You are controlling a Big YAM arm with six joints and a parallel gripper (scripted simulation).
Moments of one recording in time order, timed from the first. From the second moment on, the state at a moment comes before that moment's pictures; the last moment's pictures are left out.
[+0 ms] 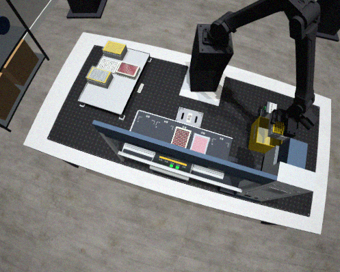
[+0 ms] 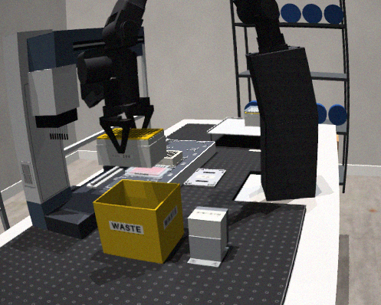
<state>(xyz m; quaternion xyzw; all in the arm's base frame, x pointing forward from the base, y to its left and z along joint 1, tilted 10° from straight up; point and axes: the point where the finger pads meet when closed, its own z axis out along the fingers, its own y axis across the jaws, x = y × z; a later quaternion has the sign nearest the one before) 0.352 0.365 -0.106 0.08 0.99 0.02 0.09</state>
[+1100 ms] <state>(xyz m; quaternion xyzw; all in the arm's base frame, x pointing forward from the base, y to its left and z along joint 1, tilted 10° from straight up) 0.361 0.367 -0.153 0.08 0.99 0.02 0.09</state>
